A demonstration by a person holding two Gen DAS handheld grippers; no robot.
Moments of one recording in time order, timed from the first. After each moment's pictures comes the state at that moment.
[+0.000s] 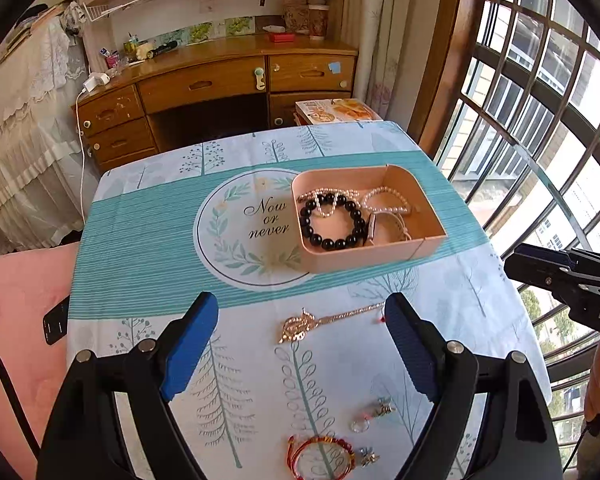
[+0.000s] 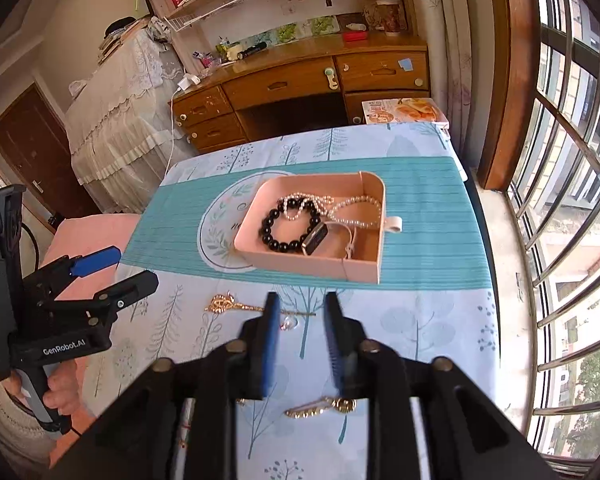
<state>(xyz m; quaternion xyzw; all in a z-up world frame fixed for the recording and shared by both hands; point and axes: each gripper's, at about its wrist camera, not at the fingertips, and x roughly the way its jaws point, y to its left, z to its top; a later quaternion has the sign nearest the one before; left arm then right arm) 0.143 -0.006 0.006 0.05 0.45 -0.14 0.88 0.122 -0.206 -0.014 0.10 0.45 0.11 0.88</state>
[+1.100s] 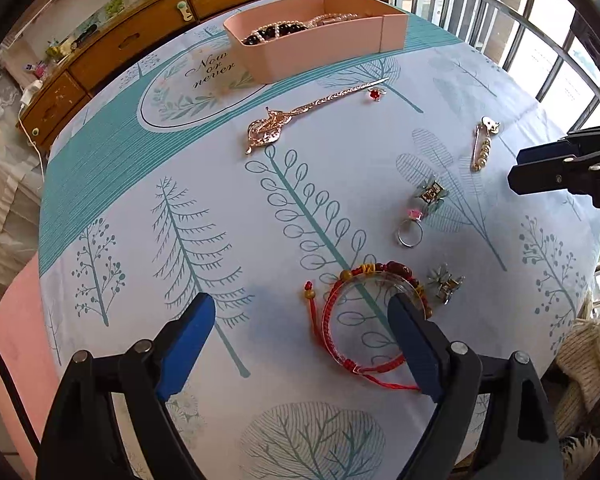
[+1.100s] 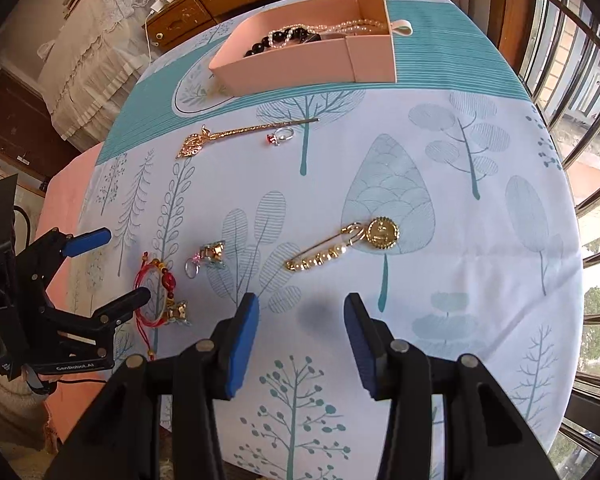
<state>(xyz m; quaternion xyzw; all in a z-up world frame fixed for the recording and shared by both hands) 0.067 0.003 -0.117 0.22 0.54 -0.21 0.79 0.066 -0.182 -0.132 0.11 0.59 0.11 0.79</state>
